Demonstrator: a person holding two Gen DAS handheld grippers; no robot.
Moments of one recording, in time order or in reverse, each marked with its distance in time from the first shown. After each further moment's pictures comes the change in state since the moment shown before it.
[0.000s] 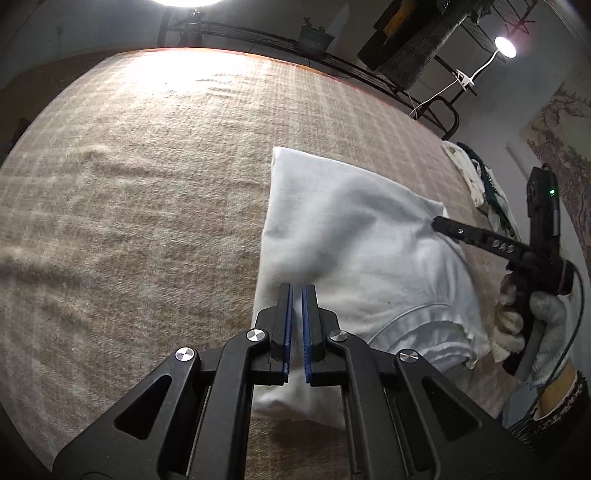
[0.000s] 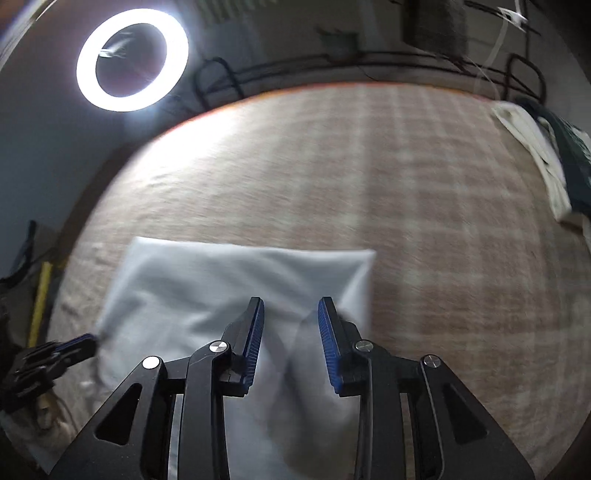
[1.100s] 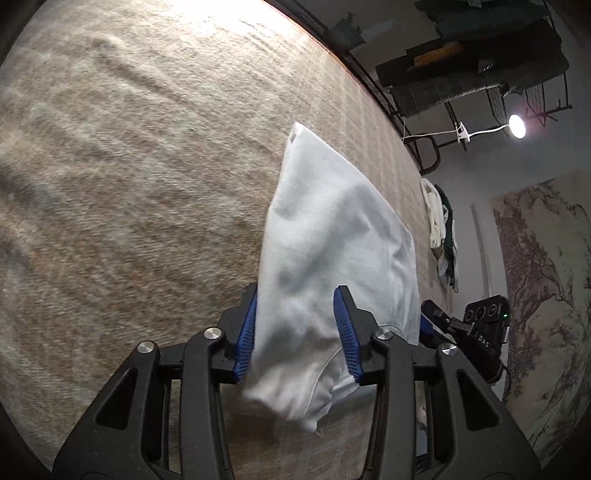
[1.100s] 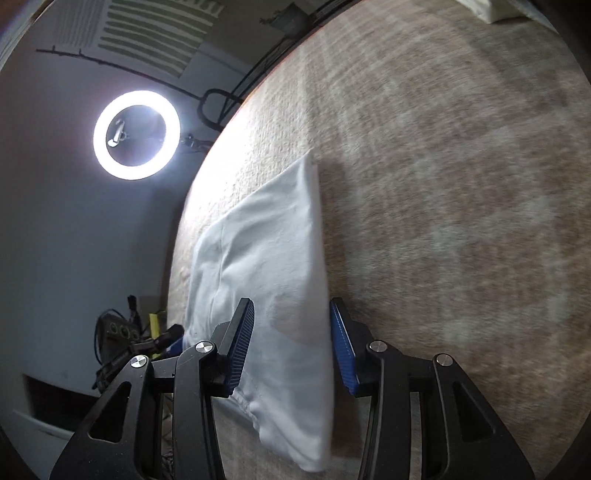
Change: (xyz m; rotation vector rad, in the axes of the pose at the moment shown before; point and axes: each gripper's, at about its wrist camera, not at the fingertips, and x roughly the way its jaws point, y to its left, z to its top) left arm 0.018 0.040 -0.002 -0.343 0.087 -0.281; right arm -0.030 -0.061 -0.065 0.388 0.046 0.412
